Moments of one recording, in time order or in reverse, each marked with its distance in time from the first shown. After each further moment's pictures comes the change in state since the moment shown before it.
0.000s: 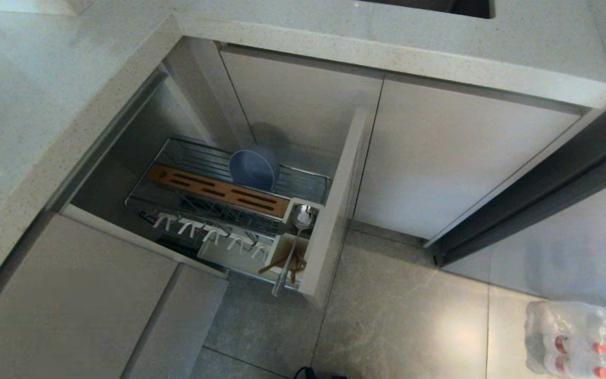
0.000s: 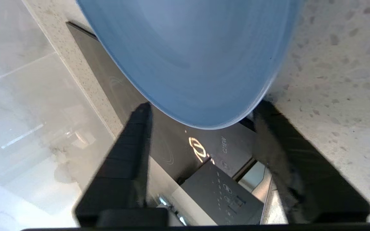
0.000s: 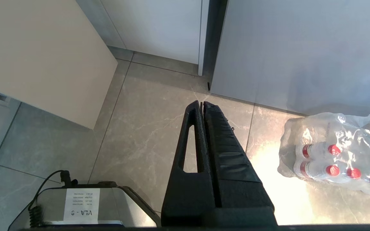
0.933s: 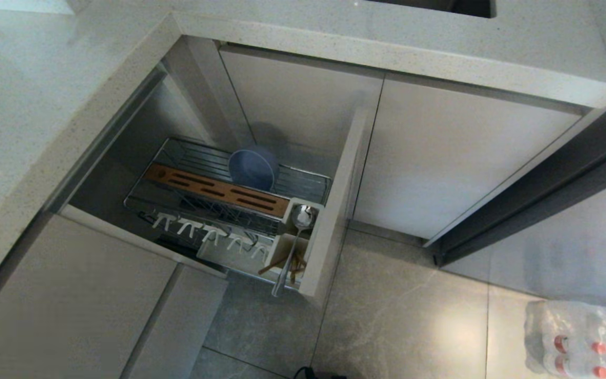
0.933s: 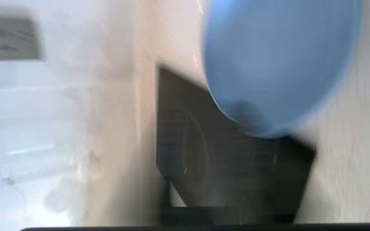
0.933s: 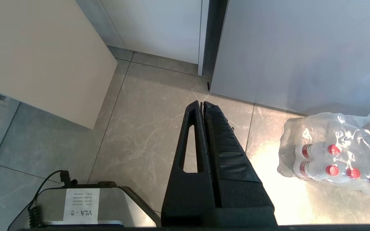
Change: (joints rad) left arm -0.014 -0.273 -0.024 -0.192 -0.062 -0.031; right arm 0.000 0.000 0.000 0.000 0.000 0.000
